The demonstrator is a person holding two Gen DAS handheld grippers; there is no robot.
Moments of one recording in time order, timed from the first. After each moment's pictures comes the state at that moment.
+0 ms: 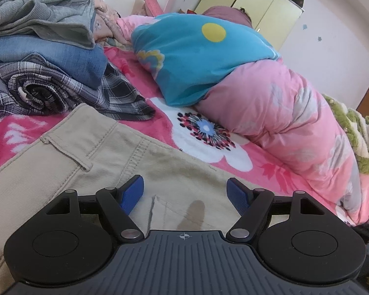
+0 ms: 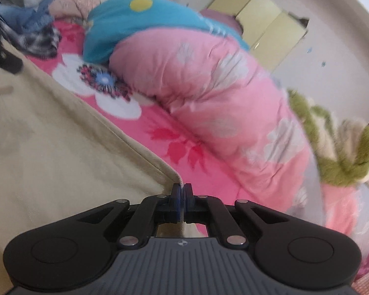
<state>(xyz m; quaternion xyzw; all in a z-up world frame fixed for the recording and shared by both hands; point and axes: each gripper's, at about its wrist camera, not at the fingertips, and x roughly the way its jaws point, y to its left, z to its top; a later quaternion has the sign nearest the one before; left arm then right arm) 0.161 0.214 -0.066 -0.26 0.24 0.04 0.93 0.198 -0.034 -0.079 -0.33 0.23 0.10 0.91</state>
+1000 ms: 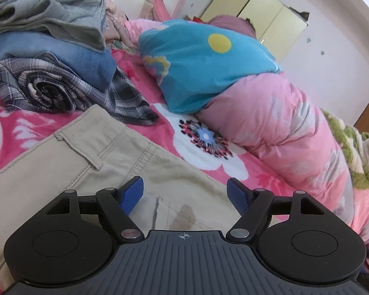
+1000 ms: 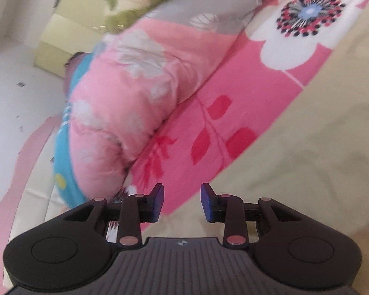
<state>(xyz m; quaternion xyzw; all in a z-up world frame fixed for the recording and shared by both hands) 0.147 0.219 -0.060 -0.29 0.22 0.04 0.93 0.205 -0.262 -0.084 0.43 0.35 0.10 0.83</state>
